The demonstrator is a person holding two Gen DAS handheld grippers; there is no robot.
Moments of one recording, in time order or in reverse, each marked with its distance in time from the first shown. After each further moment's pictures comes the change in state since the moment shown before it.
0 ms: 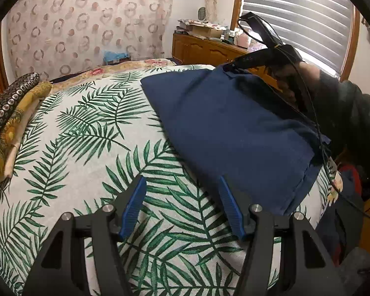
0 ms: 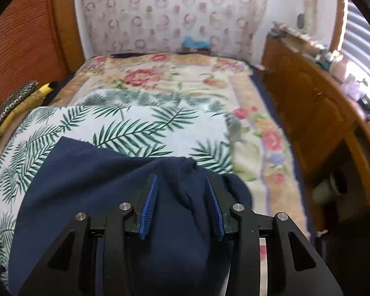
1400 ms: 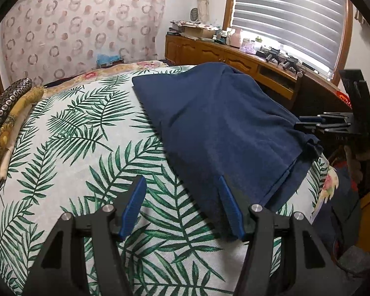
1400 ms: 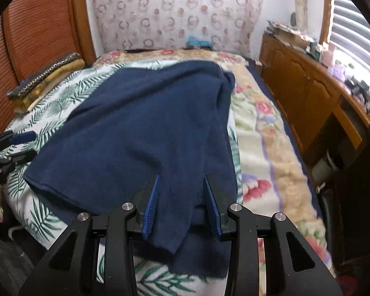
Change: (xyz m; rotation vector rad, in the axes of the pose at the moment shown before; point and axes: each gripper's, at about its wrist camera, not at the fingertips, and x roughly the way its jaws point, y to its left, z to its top) left arm -0.005 -0.022 -0.002 0.025 -0.008 -0.025; right arm -0.133 0.039 -0.180 0.020 -0.025 0.001
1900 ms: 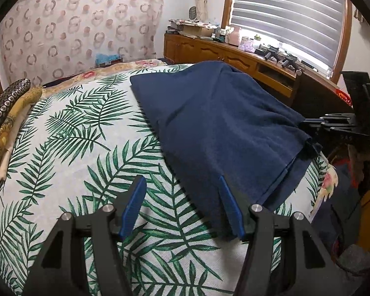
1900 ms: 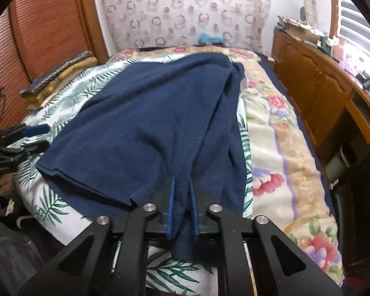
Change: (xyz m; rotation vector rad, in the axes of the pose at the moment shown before) left arm 0.000 -0.006 0.000 0.006 0.007 -0.005; right arm -0.009 -0.004 -0.015 -0.015 -0.015 0.090
